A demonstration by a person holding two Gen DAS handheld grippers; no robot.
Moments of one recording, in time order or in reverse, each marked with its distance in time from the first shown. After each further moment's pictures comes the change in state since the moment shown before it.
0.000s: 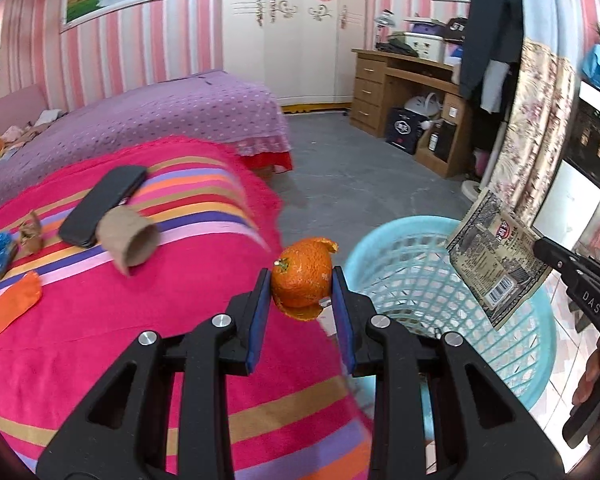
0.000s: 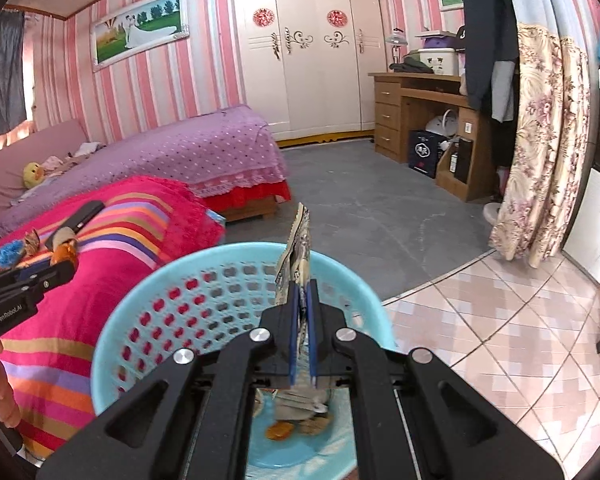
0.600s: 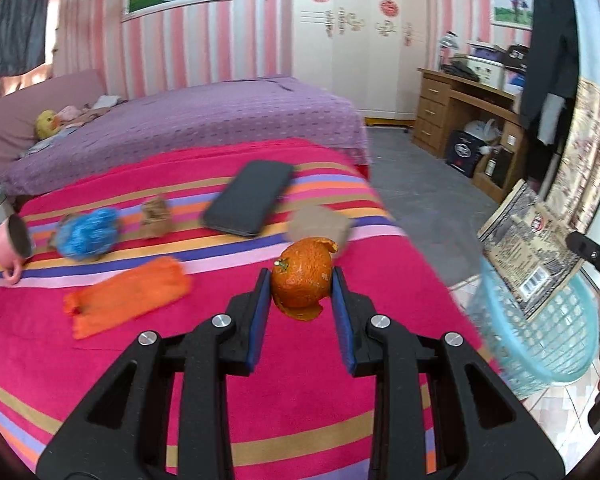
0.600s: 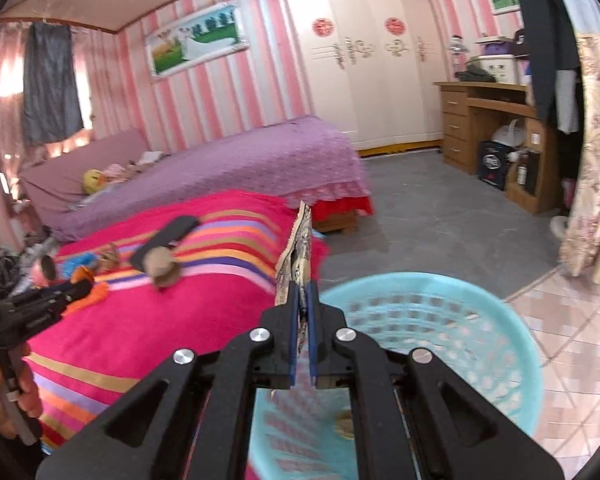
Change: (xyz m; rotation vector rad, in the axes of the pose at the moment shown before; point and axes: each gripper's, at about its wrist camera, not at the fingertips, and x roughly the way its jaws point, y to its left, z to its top) left arm -0.054 0.143 -0.014 -0.110 -0.032 0.163; right arm -0.005 0.097 0.013 -0.014 -0.032 0.227
